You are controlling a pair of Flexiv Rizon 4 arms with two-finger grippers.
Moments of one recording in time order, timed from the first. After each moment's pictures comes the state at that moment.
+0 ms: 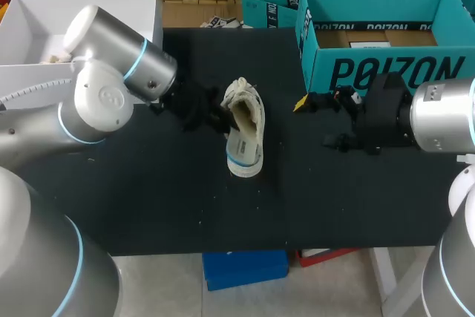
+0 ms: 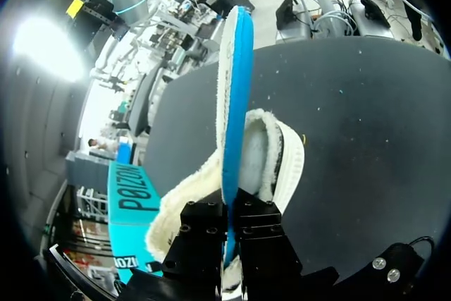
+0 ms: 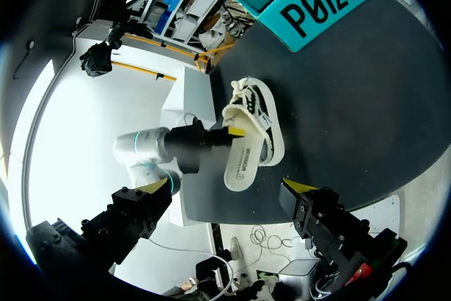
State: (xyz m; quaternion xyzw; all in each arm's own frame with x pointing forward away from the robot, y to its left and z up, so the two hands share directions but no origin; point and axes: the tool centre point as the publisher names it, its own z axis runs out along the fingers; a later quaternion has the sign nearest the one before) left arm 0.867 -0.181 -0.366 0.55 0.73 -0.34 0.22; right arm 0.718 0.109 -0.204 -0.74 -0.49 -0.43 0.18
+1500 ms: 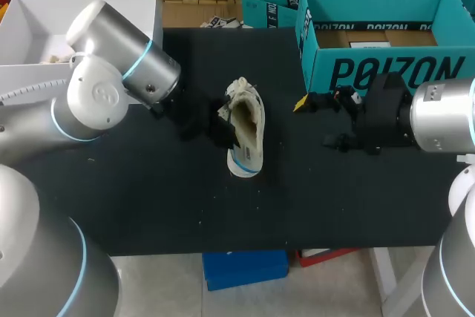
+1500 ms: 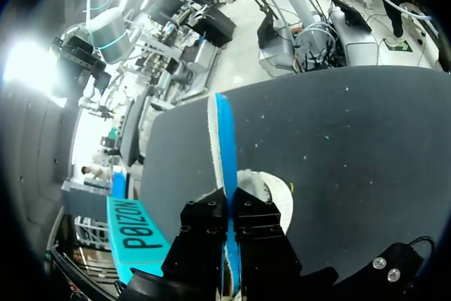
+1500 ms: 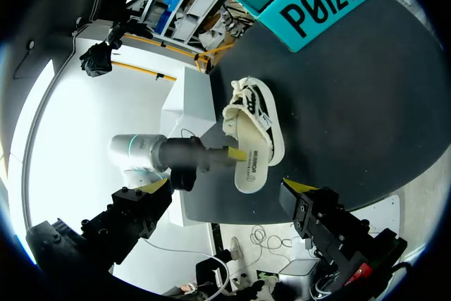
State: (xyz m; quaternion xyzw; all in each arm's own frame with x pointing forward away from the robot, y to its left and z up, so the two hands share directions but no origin) left arm 0.809 -0.184 -0.353 0.61 0.69 -0.36 0.18; right arm 0.718 0.109 -0.204 -0.74 -0.49 -0.43 0.18
